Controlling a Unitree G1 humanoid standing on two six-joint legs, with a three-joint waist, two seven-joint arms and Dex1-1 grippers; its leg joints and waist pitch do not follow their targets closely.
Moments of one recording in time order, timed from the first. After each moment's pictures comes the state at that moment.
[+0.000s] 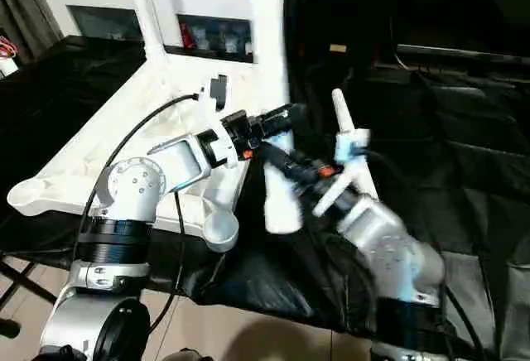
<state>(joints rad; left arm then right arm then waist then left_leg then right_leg) -0.76 -0.10 0.19 0.25 -0.65 0.89 -0.39 -0.34 -0.11 -0.19 -0.03 0.62 0.72 0.70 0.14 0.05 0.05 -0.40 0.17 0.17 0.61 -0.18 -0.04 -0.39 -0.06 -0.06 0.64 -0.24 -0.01</state>
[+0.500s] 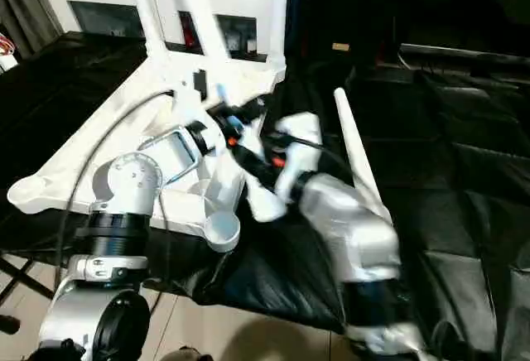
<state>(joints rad) -0.79 -0.12 0.22 0.31 -0.51 0.69 -0.14 -0.47 -0.04 0.04 0.05 0.30 0.58 0.44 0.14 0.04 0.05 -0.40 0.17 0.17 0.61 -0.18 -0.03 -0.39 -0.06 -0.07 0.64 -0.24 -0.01</state>
